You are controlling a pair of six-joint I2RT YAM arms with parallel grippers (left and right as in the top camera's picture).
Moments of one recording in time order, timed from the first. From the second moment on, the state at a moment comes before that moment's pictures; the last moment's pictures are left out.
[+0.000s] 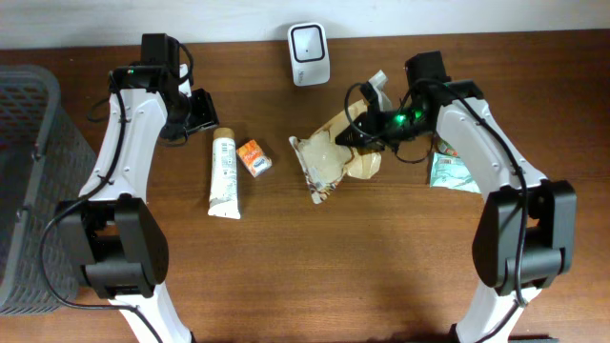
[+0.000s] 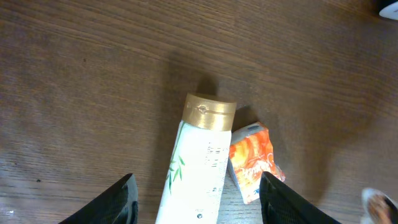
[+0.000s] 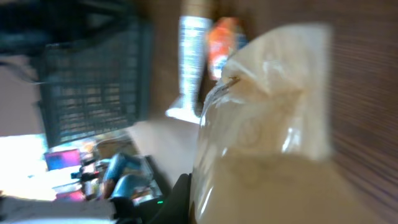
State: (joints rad) left arm -0.01 2.02 1.80 -1.04 0.11 -0.29; right arm 0.14 1.97 1.57 -0.90 -0.96 0.15
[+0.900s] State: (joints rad) left arm -0.07 2.02 1.80 -1.03 0.11 -0.29; right arm 0.39 2.15 1.71 -1.26 0.02 0.10
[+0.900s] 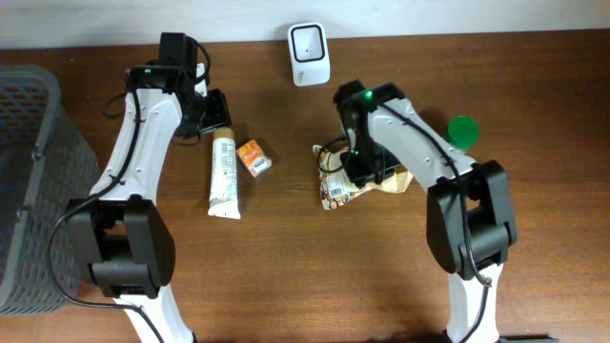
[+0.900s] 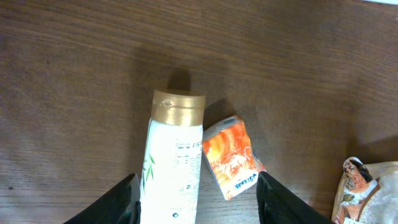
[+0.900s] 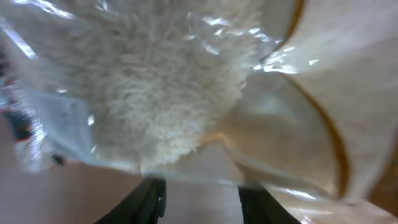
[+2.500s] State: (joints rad) left arm -0.22 2.03 1.76 -0.93 0.21 -0.30; right arm 0.22 2.36 2.10 -1.40 -0.50 -0.03
